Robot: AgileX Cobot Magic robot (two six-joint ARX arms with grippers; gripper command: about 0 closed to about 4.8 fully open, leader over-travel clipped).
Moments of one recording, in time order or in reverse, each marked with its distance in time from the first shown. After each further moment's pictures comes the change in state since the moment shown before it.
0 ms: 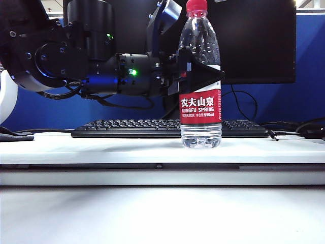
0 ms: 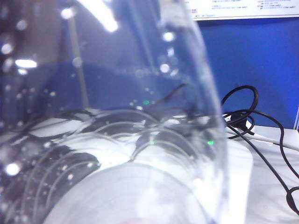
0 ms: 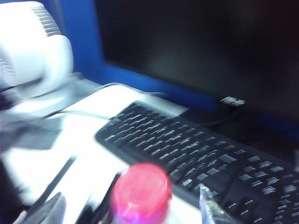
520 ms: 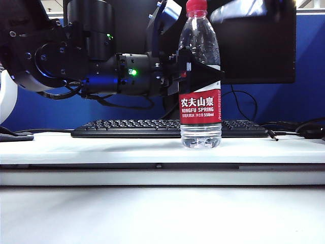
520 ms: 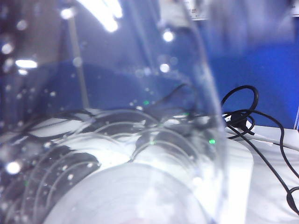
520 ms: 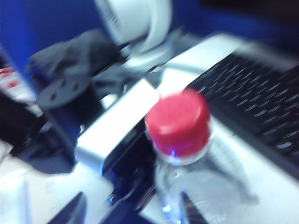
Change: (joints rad) left arm 0.000 0.000 0.000 0.000 -0.001 0.000; right arm -0.378 0.019 0.023 -0.194 -0.877 0.027
